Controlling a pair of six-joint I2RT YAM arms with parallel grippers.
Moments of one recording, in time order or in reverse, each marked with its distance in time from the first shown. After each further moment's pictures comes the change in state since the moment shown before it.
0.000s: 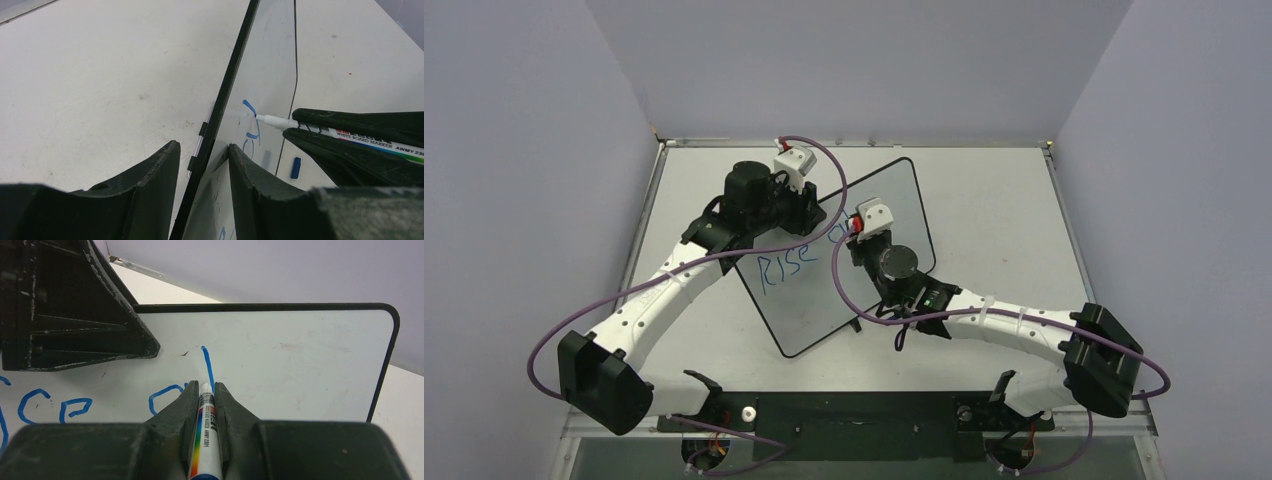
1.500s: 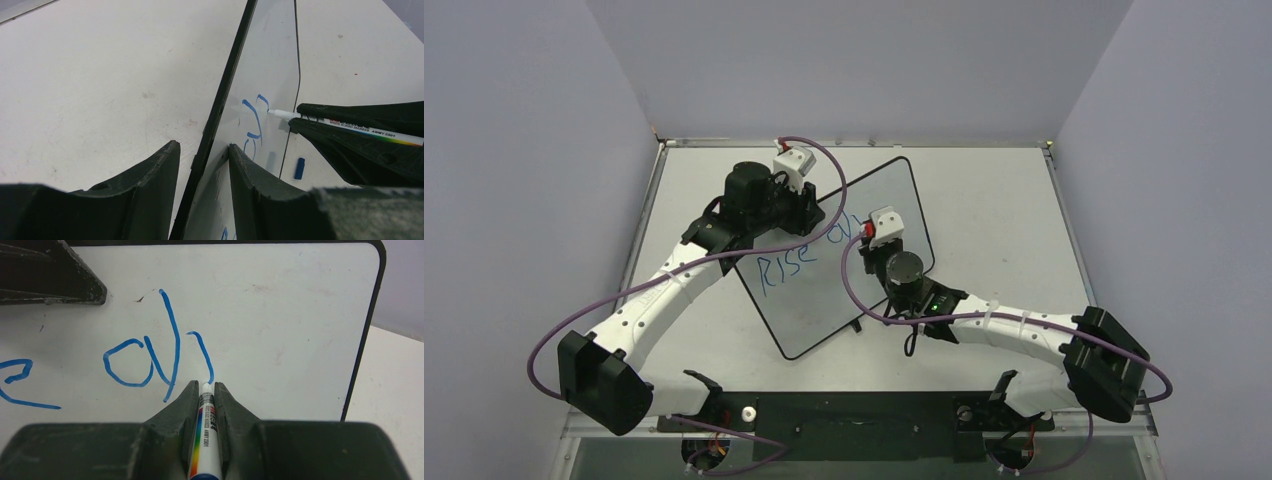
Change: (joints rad) left arm -0.001 -0.002 -0.005 0.000 -0.018 0.003; right arm -0.039 -0.027 -0.106 -0.016 0.018 0.061
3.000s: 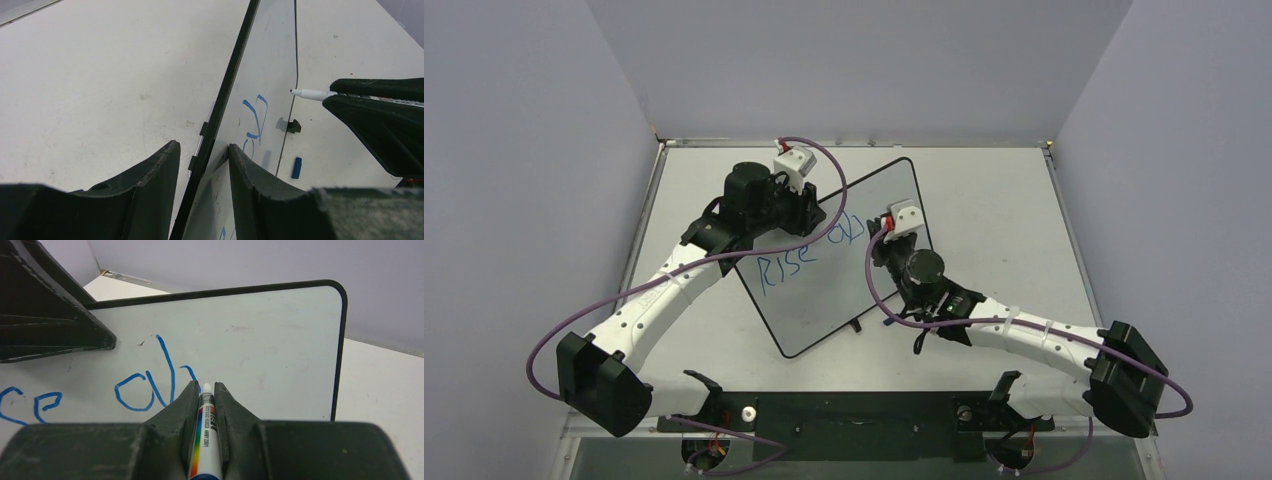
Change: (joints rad) left arm -0.002 -0.006 0.000 0.001 0.008 0.000; right arm -0.010 -0.126 -0.006 0.007 -0.029 0.012
